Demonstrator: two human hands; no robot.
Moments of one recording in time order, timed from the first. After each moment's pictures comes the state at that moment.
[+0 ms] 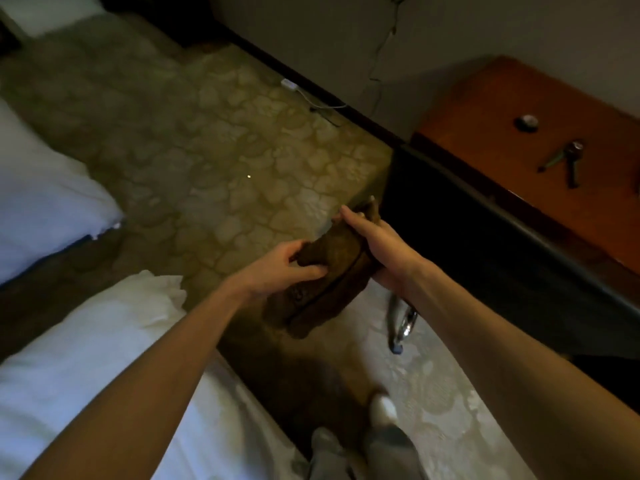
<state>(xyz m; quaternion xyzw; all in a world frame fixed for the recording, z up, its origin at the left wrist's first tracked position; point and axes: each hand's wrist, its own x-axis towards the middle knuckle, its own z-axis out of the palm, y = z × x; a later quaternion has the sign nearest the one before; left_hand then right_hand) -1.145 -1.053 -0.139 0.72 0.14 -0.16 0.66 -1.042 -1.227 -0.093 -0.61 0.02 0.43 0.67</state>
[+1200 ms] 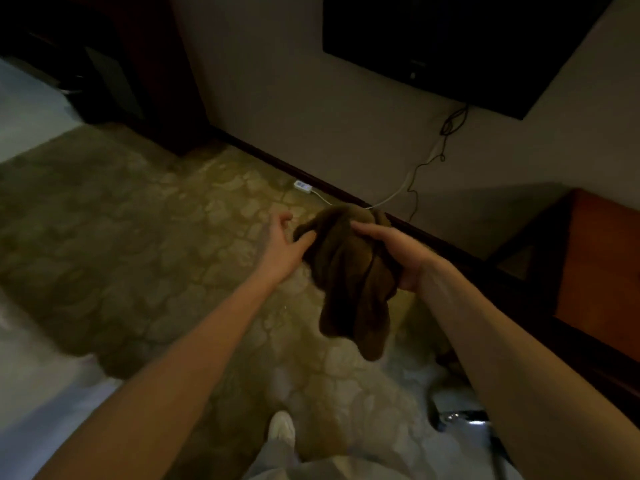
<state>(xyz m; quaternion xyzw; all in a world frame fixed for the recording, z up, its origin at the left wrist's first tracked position) -0.702 -0.483 -0.074 0.79 0.21 0.05 0.58 -0.662 -0.692 0.003 -0.62 0.09 0.42 0.65</state>
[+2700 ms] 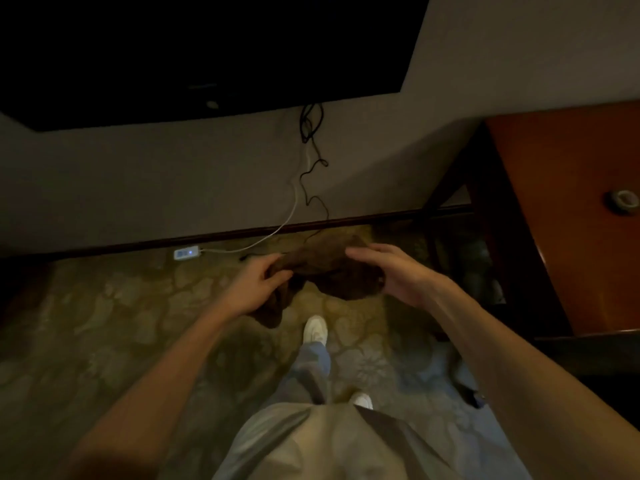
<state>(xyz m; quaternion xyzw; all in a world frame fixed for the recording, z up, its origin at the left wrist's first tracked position) -0.179 -0.570 -0.148 0.85 -0.19 -0.31 0.39 -0.266 -0.833 -0.128 -0.58 0.27 0.26 0.72</state>
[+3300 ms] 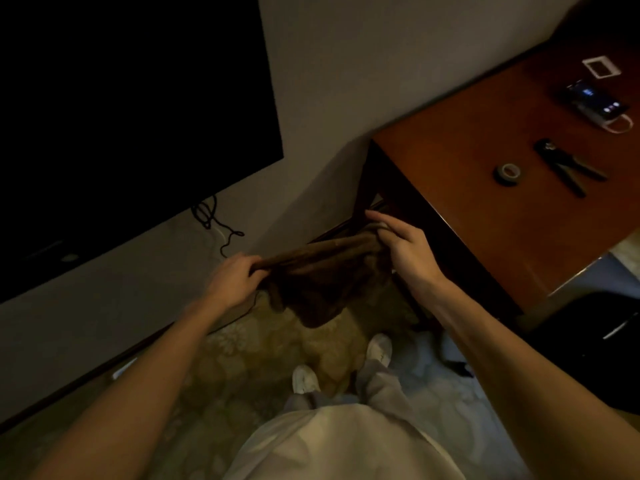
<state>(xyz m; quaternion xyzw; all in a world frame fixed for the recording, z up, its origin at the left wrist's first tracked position) 0.010 -0.746 -0.179 0.87 -0.42 -0.25 0.10 -0.221 -0.962 -0.096 -0.62 0.43 -0.11 0.64</state>
